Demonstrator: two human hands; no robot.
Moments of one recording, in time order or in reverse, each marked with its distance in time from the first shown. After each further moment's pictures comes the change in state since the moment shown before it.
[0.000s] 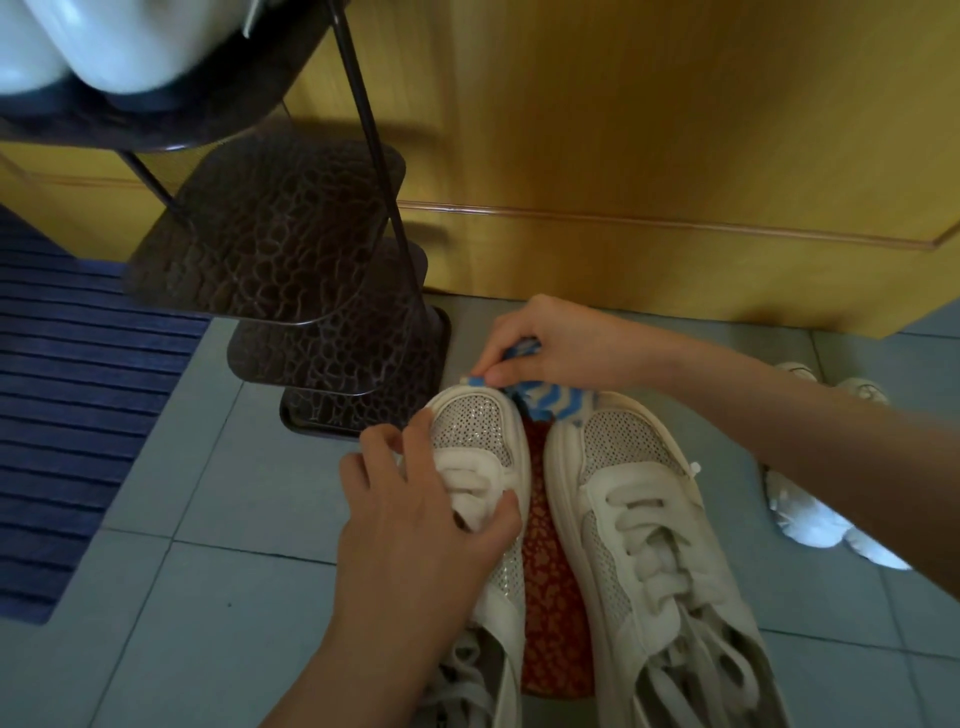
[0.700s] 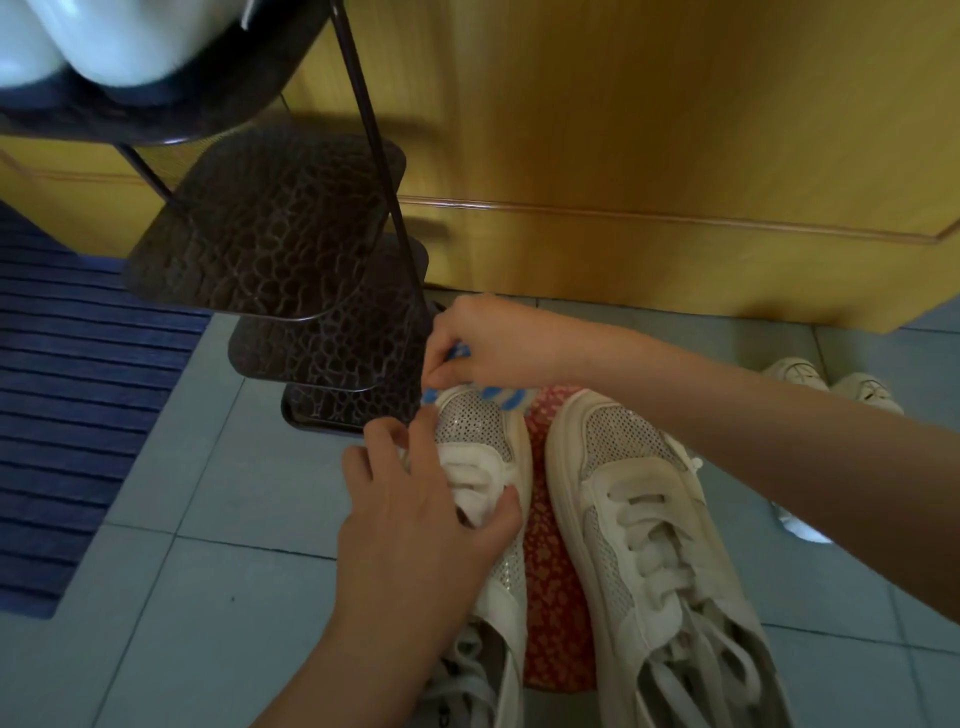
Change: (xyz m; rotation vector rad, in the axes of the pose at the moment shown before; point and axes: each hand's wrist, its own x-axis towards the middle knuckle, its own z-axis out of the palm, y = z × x) left_hand 0.001 0.000 -0.003 0.043 -0.022 0.010; right_hand 0.031 -0.031 0.017 -0.165 -0.041 -0.015
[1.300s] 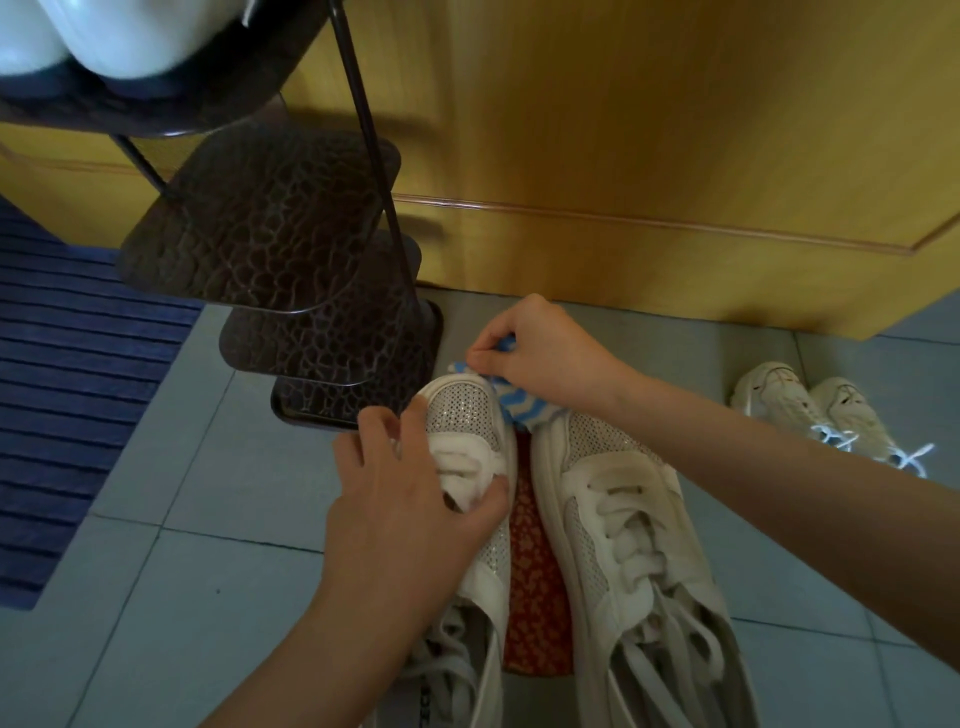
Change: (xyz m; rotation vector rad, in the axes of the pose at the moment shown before) left_hand 0.002 0.006 -0.005 0.009 -0.041 -0.011; right_hand -0.034 0.012 0.011 0.247 0.304 0.335
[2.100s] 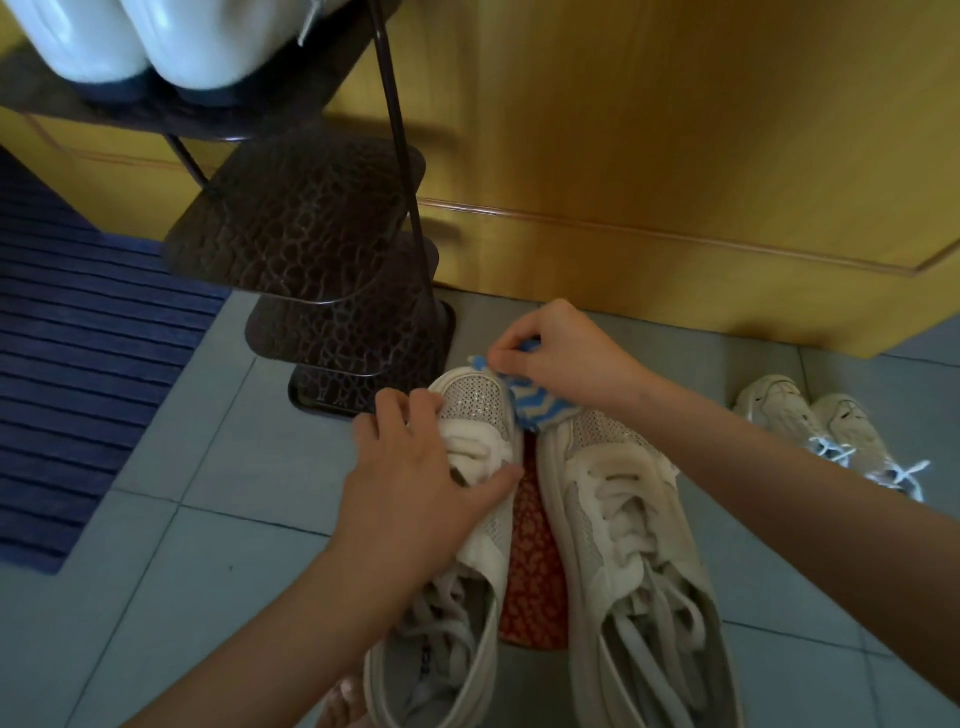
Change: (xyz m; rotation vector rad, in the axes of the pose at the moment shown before) left_hand 0.002 -0.002 -0.006 -0.091 0.003 0.013; right_hand -0.017 -0.007 -0.008 0.022 0.001 0.039
